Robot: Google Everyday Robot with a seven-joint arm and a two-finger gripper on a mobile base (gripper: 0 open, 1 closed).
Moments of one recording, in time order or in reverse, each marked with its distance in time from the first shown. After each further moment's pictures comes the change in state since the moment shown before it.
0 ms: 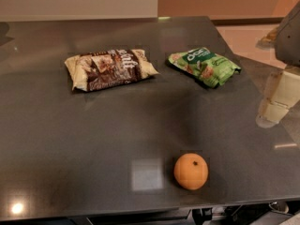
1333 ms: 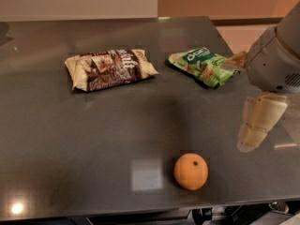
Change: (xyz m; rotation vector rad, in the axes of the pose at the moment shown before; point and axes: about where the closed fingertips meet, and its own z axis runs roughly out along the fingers) arm -0.041 0.046 0.030 -0.121 -0.135 -0.199
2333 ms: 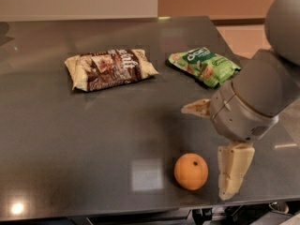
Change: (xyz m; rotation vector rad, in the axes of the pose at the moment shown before) arm -0.031 0.069 0.068 -0.180 -0.096 -0.240
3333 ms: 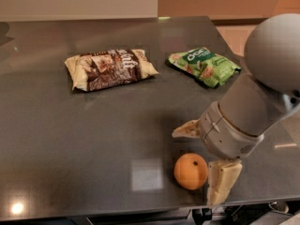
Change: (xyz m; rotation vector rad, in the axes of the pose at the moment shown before) arm -0.006 0.017 0.037 -0.055 -0.016 -0.092
